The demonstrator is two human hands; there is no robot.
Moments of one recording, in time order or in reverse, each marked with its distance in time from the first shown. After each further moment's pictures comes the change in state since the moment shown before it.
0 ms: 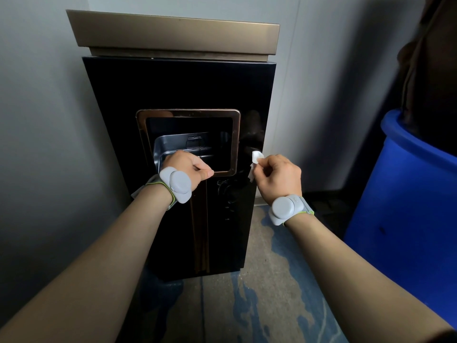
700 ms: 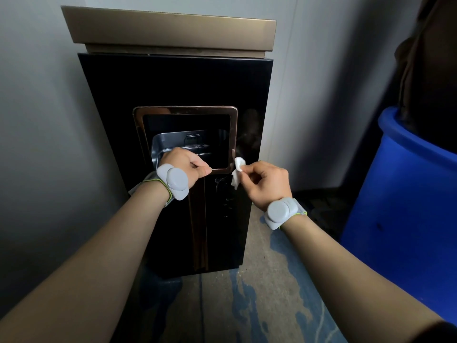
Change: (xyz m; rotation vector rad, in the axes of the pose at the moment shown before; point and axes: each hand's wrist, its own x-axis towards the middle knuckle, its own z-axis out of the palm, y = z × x) left_hand 0.002 -0.005 0.001 0.002 0.001 0.030; right_hand -0.017 -0.001 0.007 0.138 -0.096 -0.119
